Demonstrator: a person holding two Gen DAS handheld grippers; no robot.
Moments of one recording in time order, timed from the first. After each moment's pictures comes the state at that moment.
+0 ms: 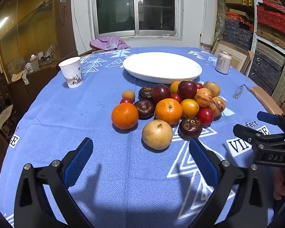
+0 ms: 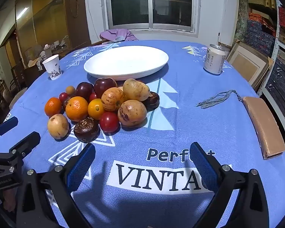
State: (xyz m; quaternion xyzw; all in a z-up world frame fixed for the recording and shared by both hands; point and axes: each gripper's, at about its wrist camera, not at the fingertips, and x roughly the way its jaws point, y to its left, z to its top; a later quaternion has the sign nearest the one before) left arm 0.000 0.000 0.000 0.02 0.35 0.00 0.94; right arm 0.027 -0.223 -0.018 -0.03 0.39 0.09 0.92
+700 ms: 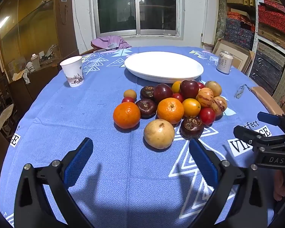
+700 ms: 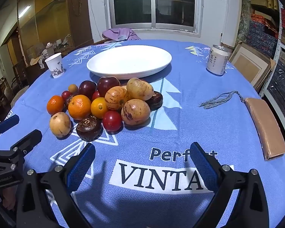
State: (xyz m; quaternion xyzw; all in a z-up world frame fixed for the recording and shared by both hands) left arm 0.001 0.003 -0.002 0.02 0.35 0.00 0.94; right arm 0.027 -0.219 -0.019 -0.03 0.39 0.08 0.92
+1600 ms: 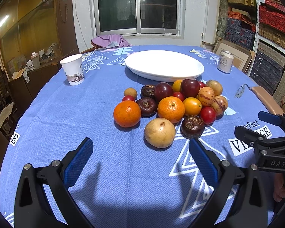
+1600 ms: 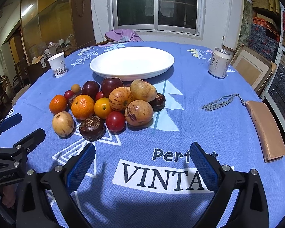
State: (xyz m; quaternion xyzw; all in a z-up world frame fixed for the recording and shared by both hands) left arm 0.003 0.003 -0.005 0.02 0.35 0.00 0.94; right arm 0.022 -0.218 -0.018 -0.04 0.38 0.10 0.92
